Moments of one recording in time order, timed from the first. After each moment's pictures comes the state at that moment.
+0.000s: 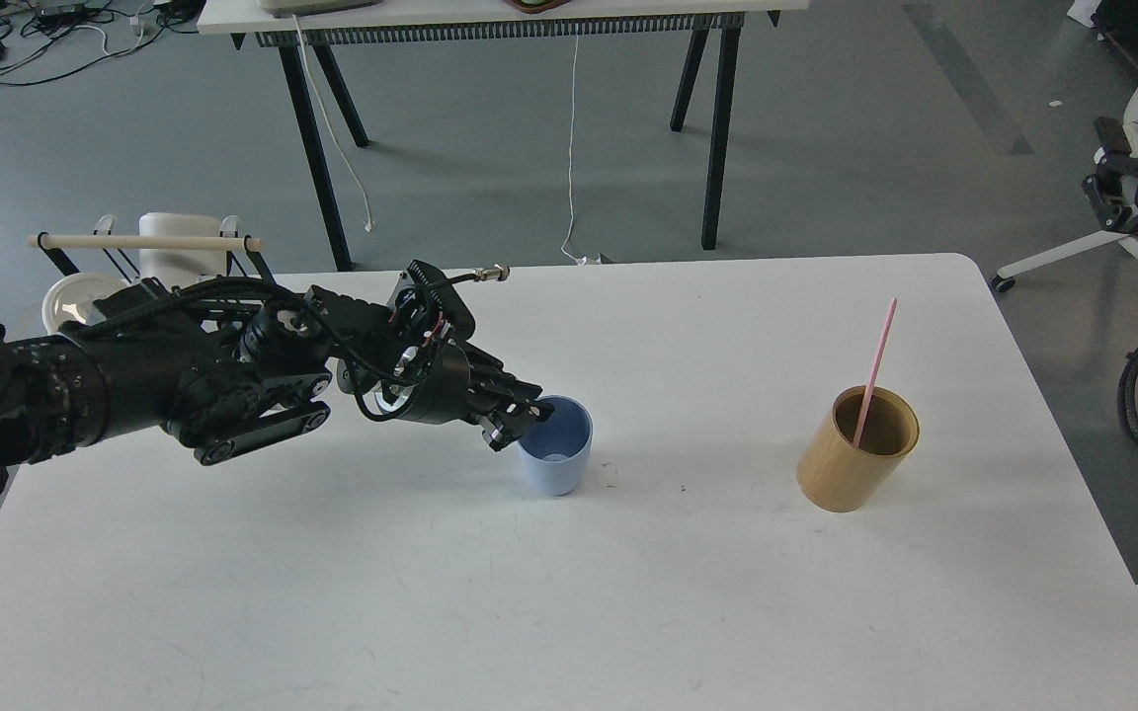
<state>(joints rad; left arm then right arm) -1.22 0.22 0.42 -0.82 1.50 -0.03 -0.49 0.65 -0.71 0.78 0.90 -0.15 0.12 0.49</state>
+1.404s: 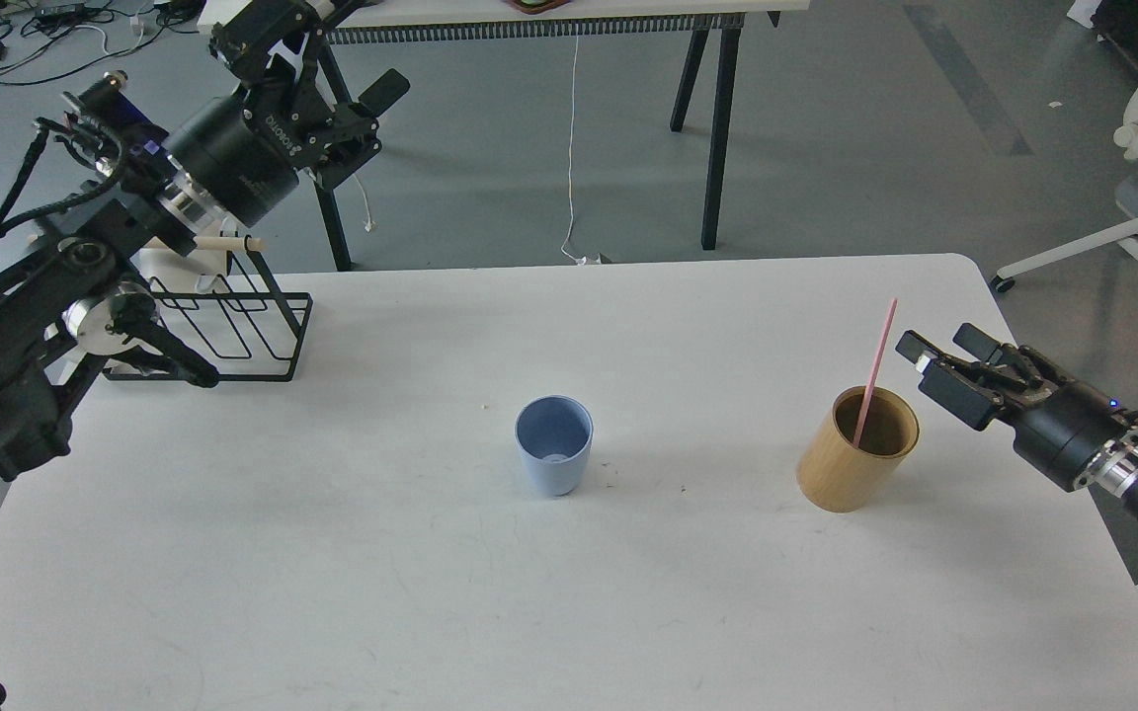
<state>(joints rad) -0.78 0.49 -0.78 -1.00 0.68 -0.49 -0.49 0.47 -0.84 0.39 1.18 -1.41 -0.43 0.49</state>
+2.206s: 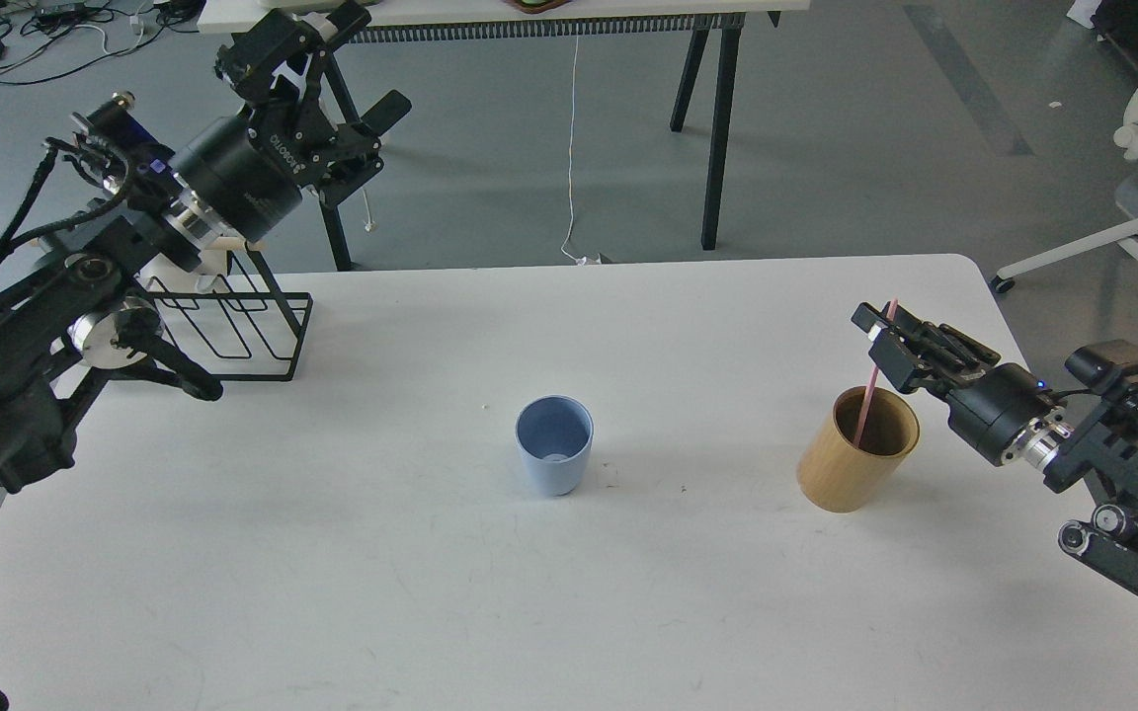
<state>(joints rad) -0.77 0.48 -0.78 -1.00 0.68 -0.49 -0.49 0.53 -0.69 0.38 1.05 -1.41 -0.43 0.49</state>
